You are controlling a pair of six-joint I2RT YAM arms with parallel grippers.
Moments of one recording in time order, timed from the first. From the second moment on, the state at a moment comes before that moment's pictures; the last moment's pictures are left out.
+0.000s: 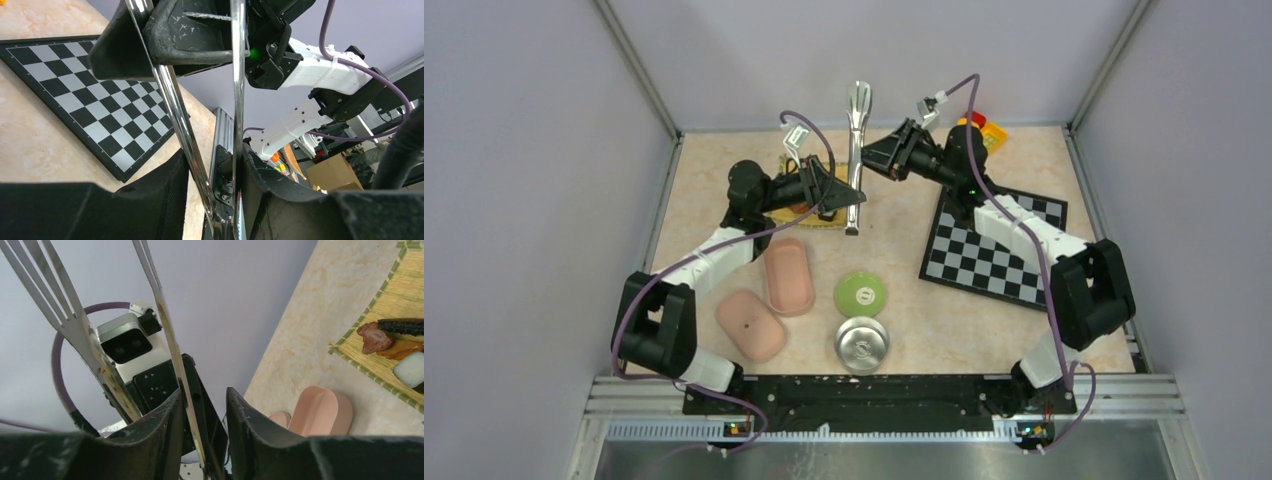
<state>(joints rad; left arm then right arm) -0.34 1.48 0.93 0.82 1.02 -1.02 0.48 1.63 1.22 0.49 -0.59 1.17</state>
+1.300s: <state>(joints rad) -0.34 1.49 1.03 0.65 1.05 -0.95 0.45 1.63 1.32 0.35 -0.57 1.03</state>
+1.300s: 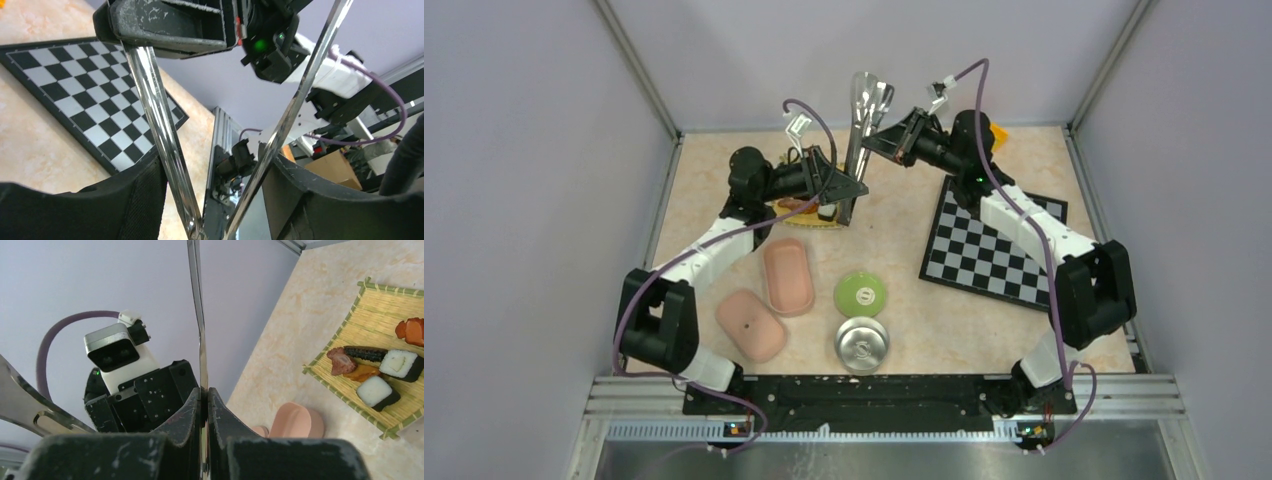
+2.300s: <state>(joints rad) -0.37 1.61 0.95 1.15 0.88 -1.42 0.46 1.66 1.25 0.55 -0.53 1.26</state>
